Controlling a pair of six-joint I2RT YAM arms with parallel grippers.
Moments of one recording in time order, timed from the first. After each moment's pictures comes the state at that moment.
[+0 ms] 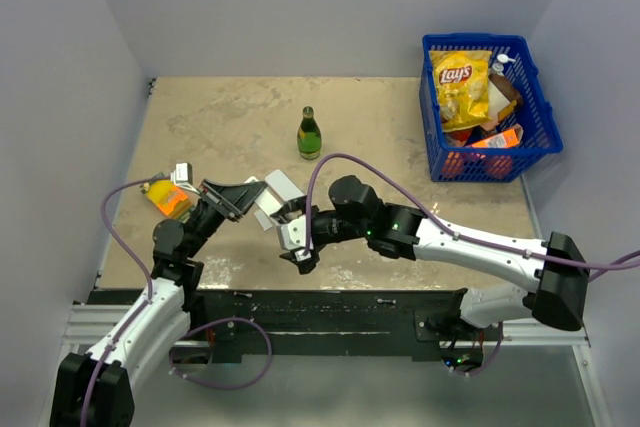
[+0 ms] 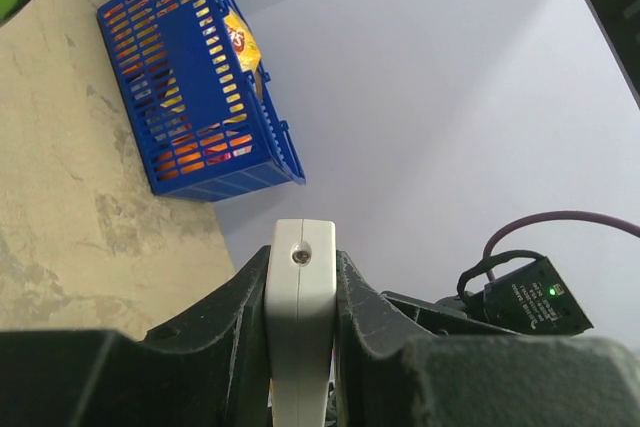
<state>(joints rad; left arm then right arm) -0.24 0.67 0.15 0.82 0.42 -1.40 1.11 1.32 1.00 -0.07 -0.47 -0.72</state>
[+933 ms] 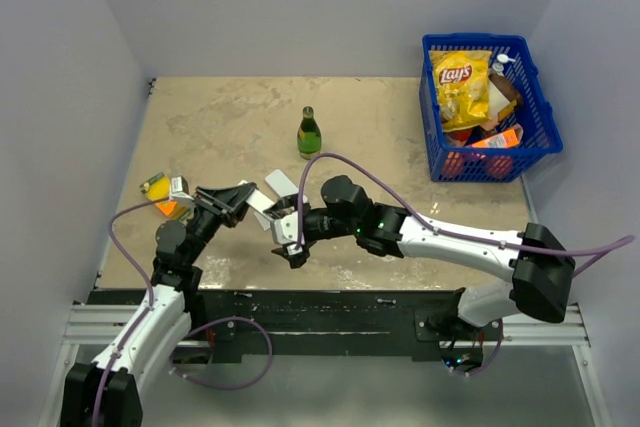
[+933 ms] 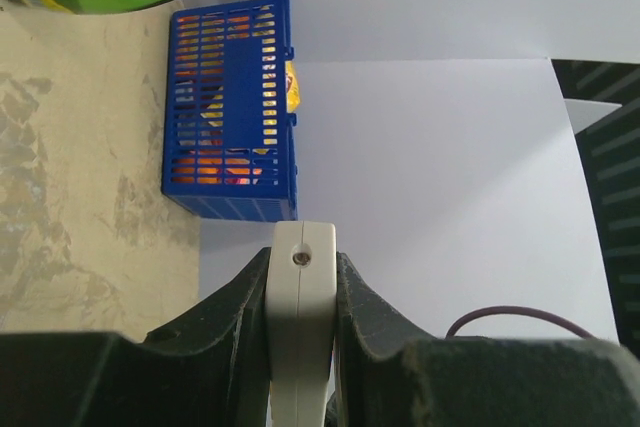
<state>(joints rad) -0.17 0.61 0.09 0.66 0.33 -1.62 1.09 1.41 0.97 0.09 -0.49 -0.71</state>
